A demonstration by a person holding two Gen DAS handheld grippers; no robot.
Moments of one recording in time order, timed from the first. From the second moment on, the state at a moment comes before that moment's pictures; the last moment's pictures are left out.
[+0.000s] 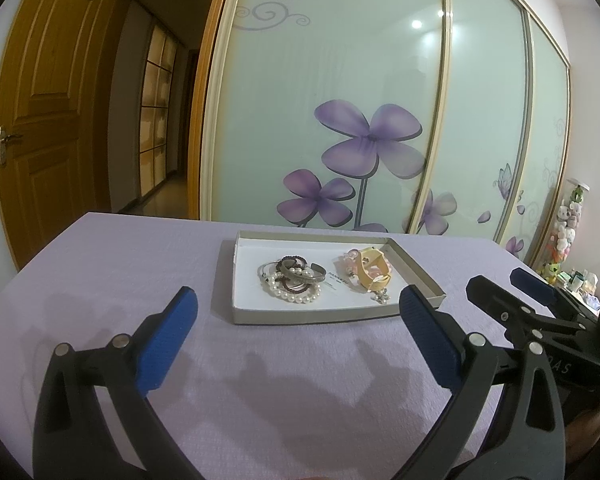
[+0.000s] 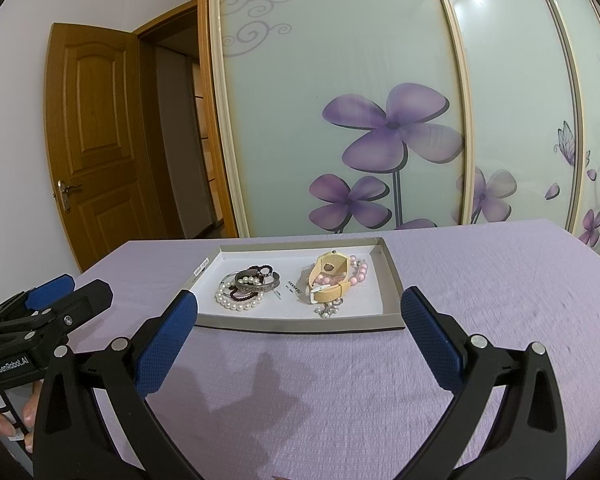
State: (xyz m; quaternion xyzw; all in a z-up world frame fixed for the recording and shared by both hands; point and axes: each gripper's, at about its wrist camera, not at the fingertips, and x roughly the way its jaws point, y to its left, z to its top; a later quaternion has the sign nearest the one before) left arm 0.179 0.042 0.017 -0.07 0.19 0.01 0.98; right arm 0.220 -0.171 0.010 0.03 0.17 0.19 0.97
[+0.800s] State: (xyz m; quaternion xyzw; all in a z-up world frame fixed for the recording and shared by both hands) left arm 0.180 0.040 0.017 -0.07 0.19 0.01 0.98; right arm 0.220 -0.171 0.011 0.03 0.17 0.19 0.97
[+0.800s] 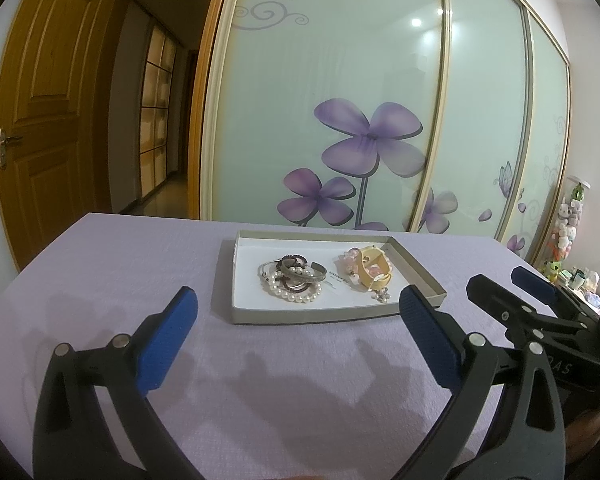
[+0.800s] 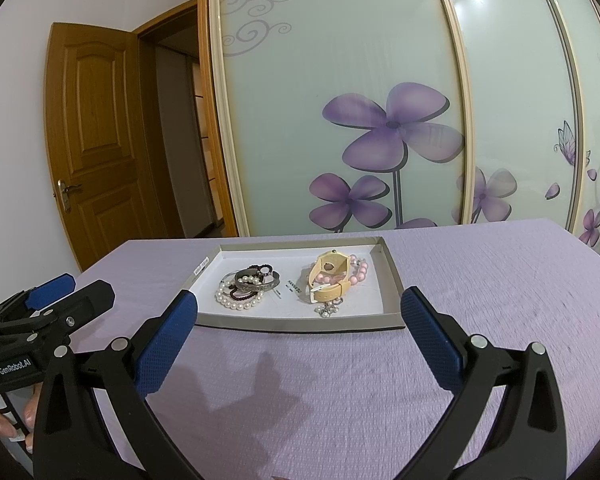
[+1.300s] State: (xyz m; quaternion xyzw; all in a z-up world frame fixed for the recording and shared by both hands) left arm 0.179 0.040 0.012 -0.07 0.19 0.01 0.98; right arm 0.220 -0.171 0.012 0.03 0.17 0.19 0.97
